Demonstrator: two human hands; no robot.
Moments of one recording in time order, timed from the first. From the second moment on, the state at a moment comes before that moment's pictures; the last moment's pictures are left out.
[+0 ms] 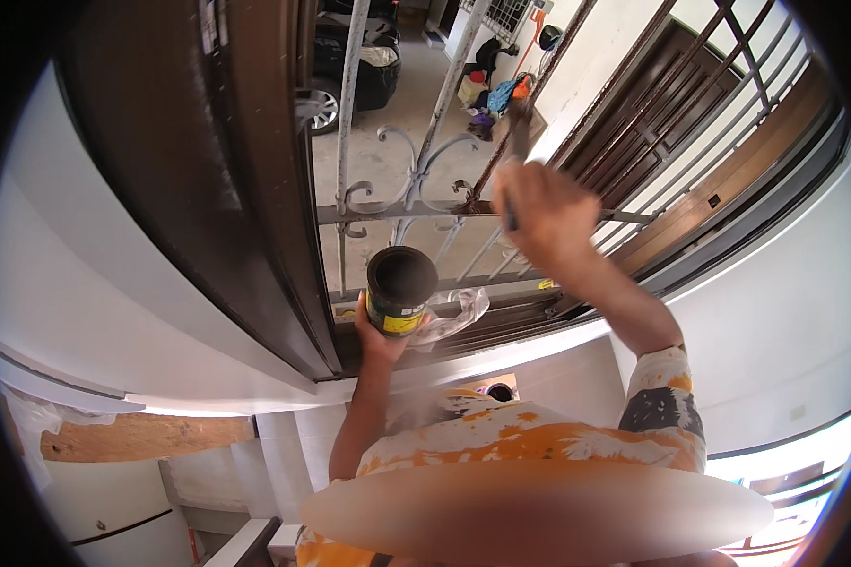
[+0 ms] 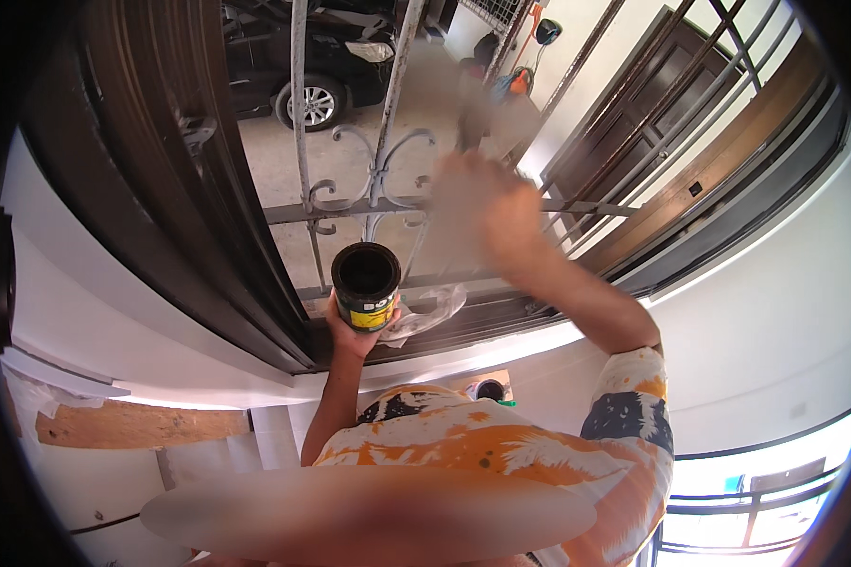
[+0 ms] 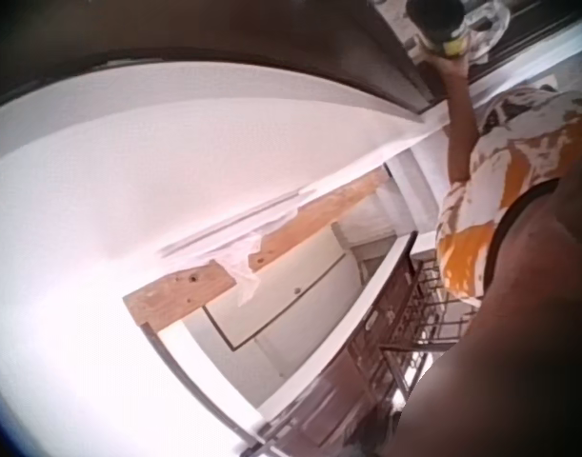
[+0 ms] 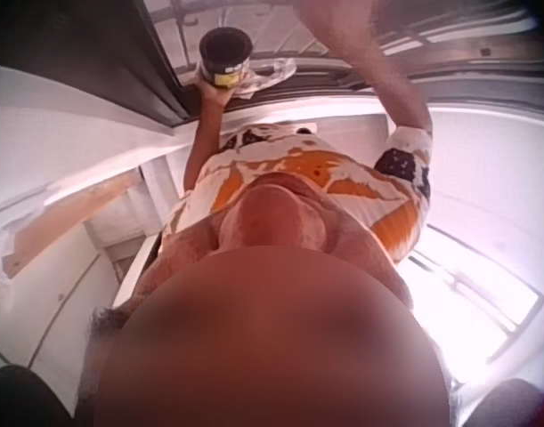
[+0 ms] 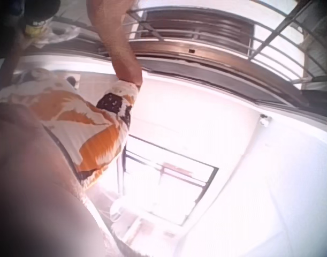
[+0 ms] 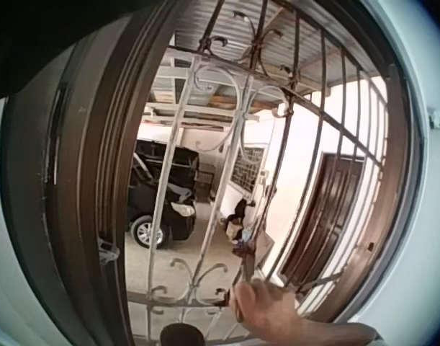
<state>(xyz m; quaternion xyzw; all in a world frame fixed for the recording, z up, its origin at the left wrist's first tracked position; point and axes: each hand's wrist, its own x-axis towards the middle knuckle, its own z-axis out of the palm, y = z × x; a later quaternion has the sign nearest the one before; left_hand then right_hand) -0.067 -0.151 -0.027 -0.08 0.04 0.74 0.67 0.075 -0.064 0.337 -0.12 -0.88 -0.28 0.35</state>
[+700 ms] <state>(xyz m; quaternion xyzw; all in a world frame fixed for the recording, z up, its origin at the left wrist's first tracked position) -0.067 -0.148 -0.037 -0.07 0.05 0.74 0.66 0.087 -0.055 0.407 -0.03 -0.87 -0.29 0.39</state>
